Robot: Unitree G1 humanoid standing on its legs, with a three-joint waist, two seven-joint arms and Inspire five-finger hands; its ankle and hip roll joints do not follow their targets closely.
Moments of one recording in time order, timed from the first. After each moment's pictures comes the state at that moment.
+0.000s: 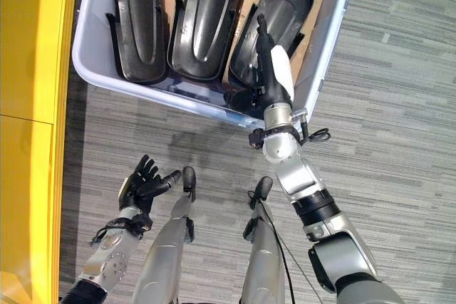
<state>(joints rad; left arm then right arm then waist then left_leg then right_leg) -0.08 0.33 -0.27 0.27 -0.76 -0.15 0.24 -0.76 -0.41 0.31 0.22 -0.10 0.13 -0.37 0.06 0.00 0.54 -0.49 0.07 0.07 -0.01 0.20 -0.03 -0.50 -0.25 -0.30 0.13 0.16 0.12</state>
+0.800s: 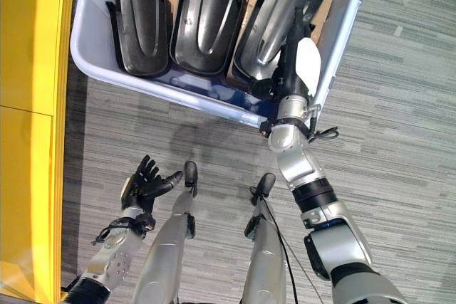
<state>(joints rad) -0.10 0.32 -0.29 0.28 -0.73 -0.16 0.28 -0.83 -0.39 0.26 0.40 -0.23 0.17 -0.52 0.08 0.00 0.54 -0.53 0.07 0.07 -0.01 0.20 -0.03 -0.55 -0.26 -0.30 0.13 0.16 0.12</state>
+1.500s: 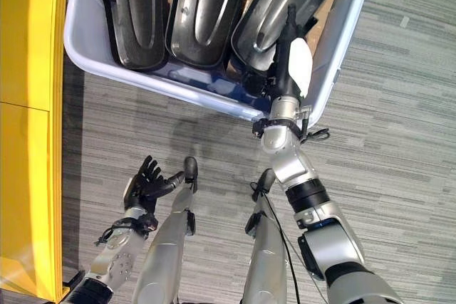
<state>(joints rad) -0.10 0.30 -0.29 0.29 -0.70 -0.16 0.30 -0.83 -0.35 0.26 0.39 -0.24 0.15 -0.53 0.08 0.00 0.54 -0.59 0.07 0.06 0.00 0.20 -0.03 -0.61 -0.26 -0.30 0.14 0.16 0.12</state>
